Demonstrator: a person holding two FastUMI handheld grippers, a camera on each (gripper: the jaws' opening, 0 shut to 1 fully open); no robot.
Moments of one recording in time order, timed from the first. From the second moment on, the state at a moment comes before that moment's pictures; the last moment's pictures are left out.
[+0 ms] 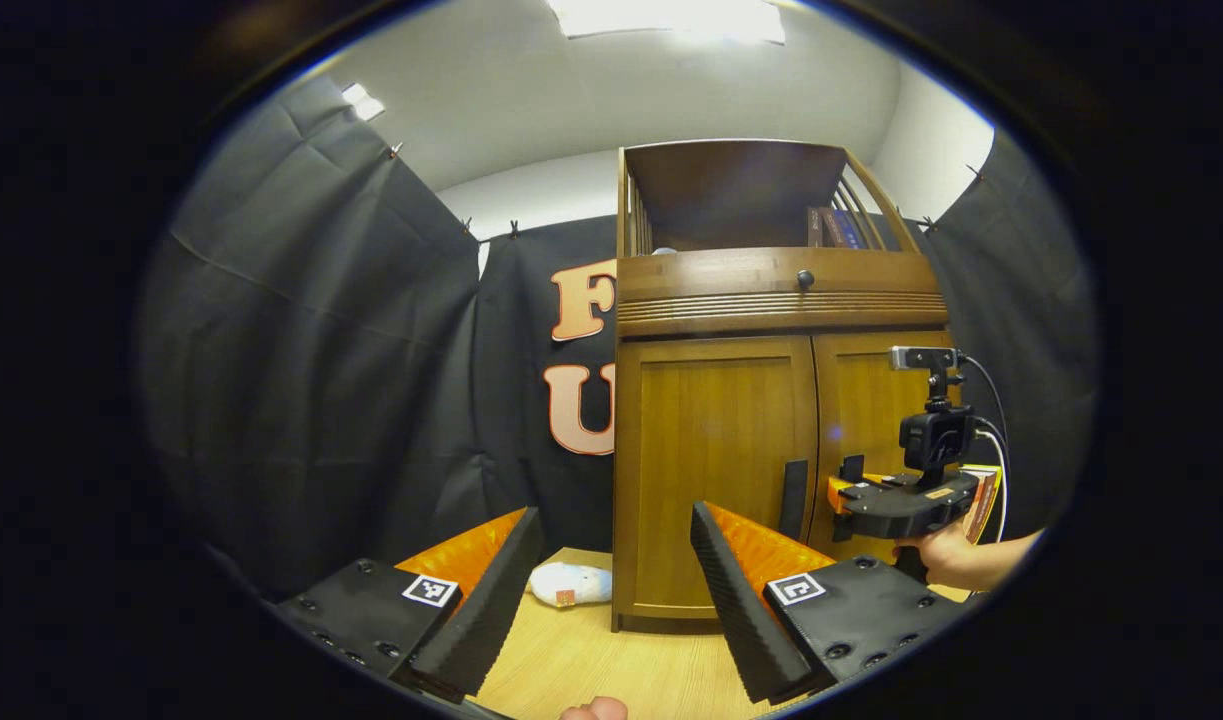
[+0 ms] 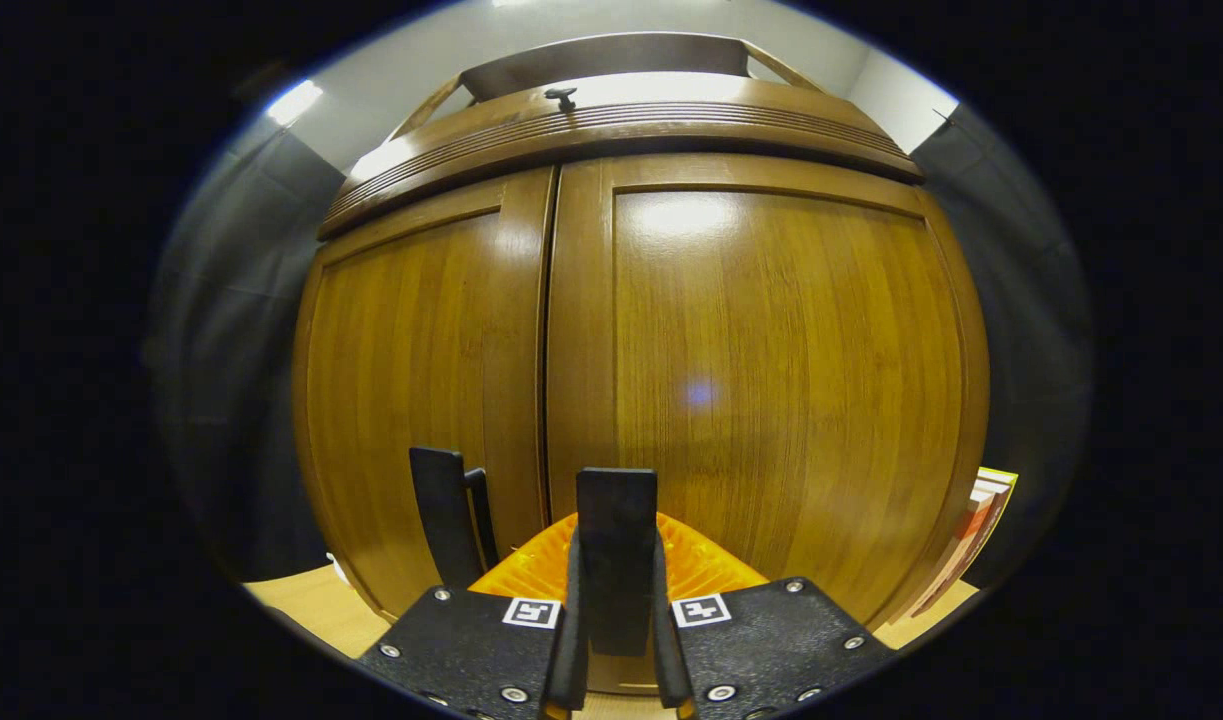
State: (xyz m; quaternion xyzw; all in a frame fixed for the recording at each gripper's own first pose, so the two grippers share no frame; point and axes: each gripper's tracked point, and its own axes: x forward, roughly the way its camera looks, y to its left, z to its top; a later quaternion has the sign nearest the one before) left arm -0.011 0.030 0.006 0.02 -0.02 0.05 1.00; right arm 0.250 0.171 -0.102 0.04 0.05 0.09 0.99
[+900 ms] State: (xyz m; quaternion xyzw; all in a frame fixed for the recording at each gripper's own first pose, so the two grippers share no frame) left arm -0.032 0.002 0.002 0.01 -0.01 0.03 1.00; right arm 0.145 0.133 -0.088 0.04 0.06 0.14 0.99
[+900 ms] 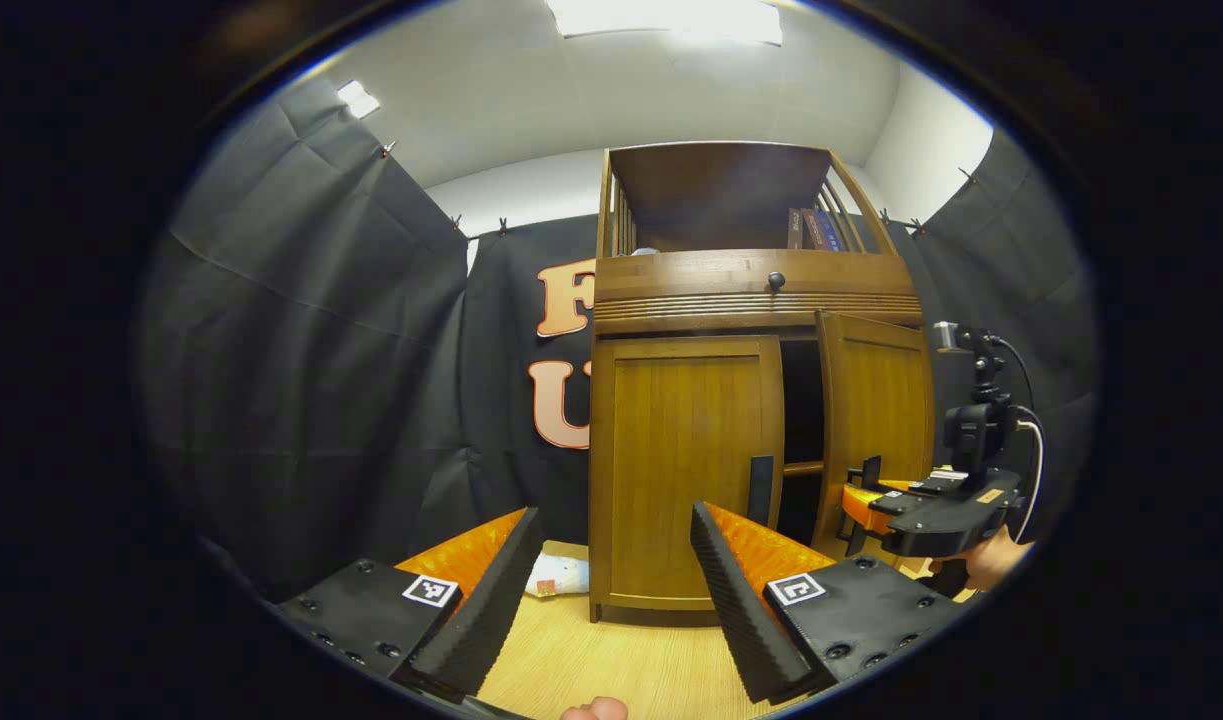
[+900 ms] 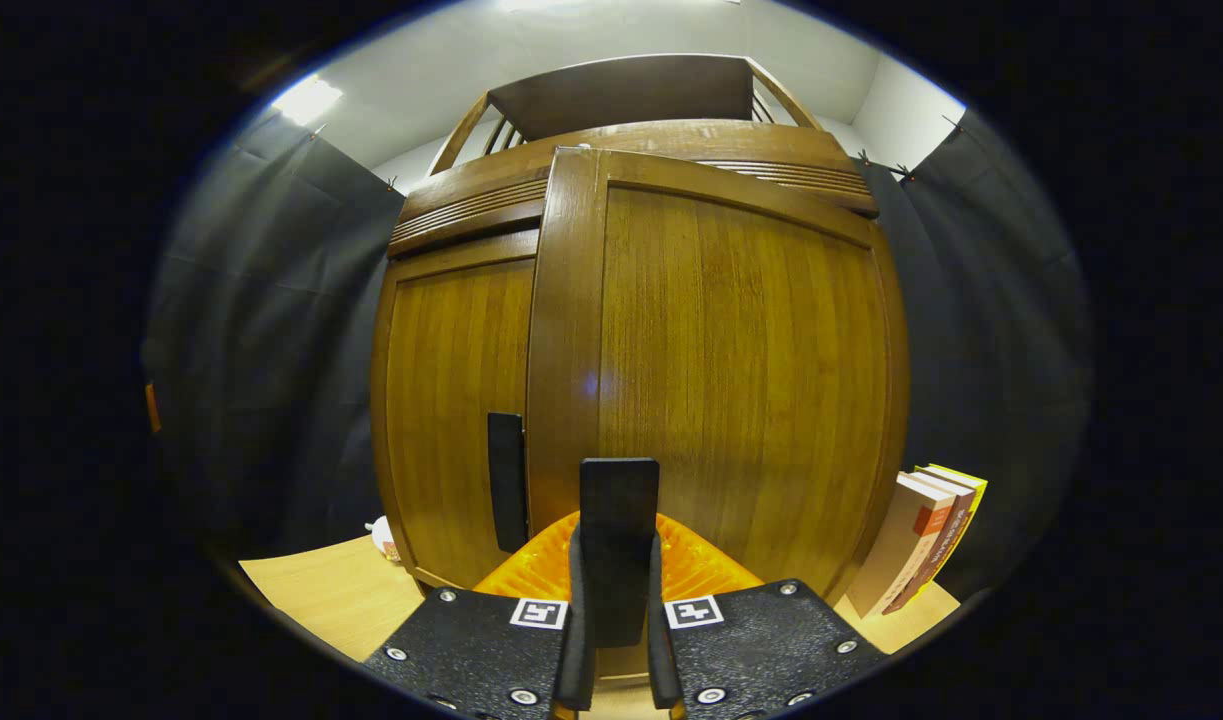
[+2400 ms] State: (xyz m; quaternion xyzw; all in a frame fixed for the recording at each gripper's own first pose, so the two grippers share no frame) left arm -0.029 -0.095 -0.009 -0.01 0.00 -0.03 1.00; right arm 0.047 -0.072 -0.097 0.06 0.09 0.00 0.99
